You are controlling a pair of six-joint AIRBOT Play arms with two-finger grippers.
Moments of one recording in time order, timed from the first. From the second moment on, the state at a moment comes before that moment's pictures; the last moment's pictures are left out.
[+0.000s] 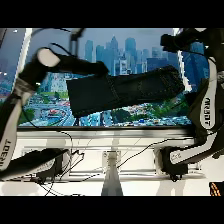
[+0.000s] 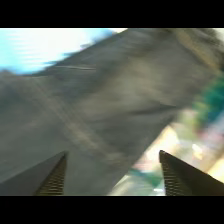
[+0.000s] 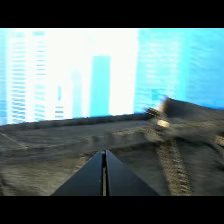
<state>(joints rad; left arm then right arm) -0.28 -1.29 1.30 0.94 -1.00 -1.33 -0.02 -1.68 1.92 -1.39 1.35 1.62</state>
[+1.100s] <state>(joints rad) 0.20 -1.38 0.65 0.59 -0.87 -0.98 0.18 -1.70 1.80 -1.37 1.25 1.55</state>
